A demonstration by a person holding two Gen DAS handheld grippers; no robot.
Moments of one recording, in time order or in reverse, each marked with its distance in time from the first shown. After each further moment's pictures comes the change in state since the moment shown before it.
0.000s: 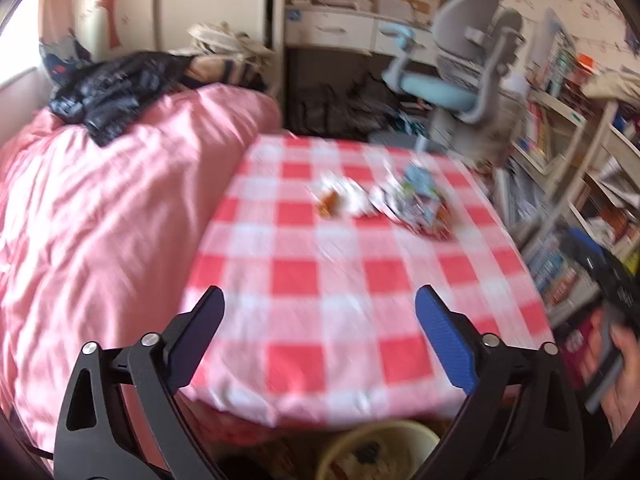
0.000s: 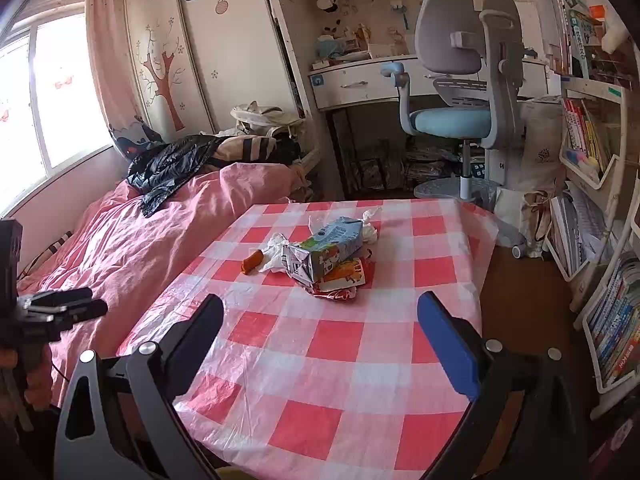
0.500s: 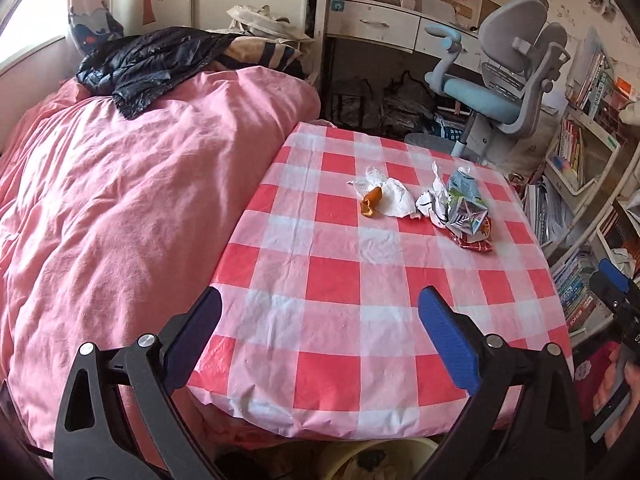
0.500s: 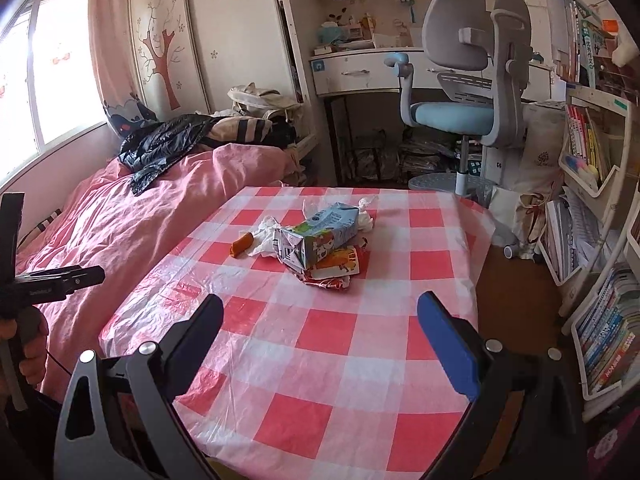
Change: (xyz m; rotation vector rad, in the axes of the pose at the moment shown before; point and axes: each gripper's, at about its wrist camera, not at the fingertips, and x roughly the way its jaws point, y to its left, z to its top) left arm 0.027 0.023 -0.008 -0.094 0.055 0.052; right arm 0.007 0.004 -0.004 -0.063 0.045 -0.047
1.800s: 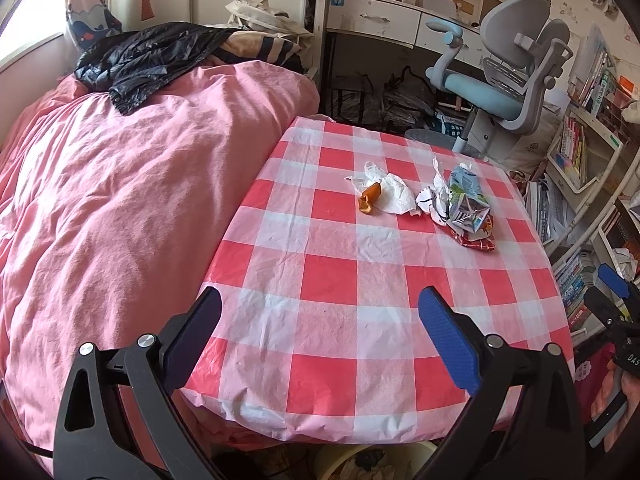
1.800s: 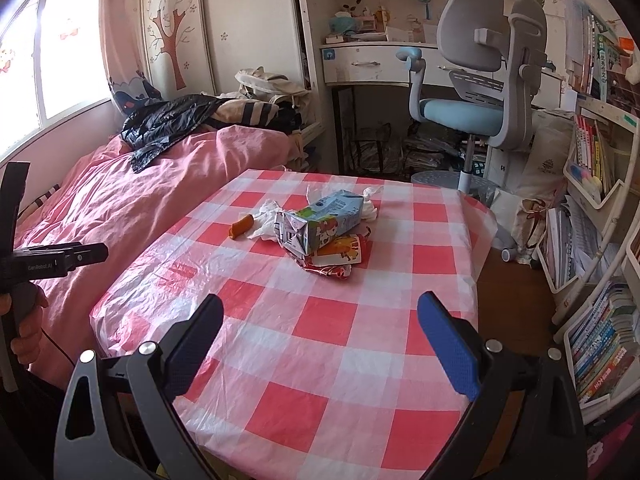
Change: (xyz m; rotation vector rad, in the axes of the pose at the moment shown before) left arm 0.008 -0.003 0.003 -0.005 0.012 -0.007; right arm 0.007 0.007 -0.004 -0.067 0.036 -0.020
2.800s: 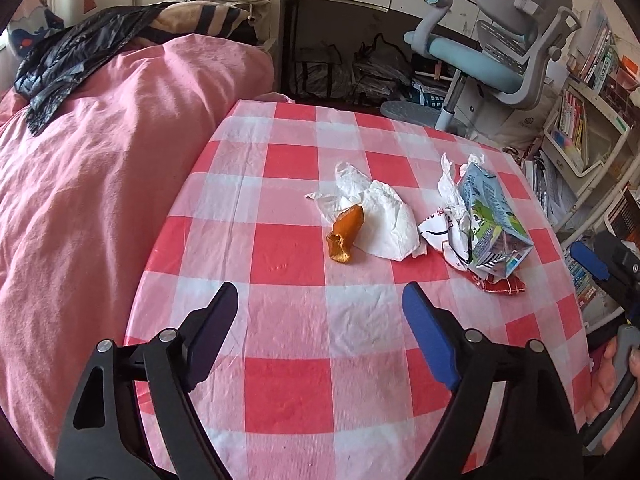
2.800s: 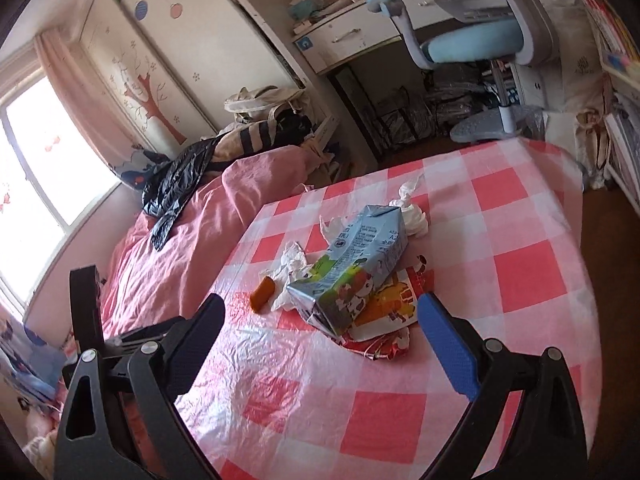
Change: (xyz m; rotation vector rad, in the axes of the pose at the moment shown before) left arm 0.143 -0.035 0.067 0.085 0.115 -0.089; right arm 0.115 -0.049 0.047 0.376 0.023 0.266
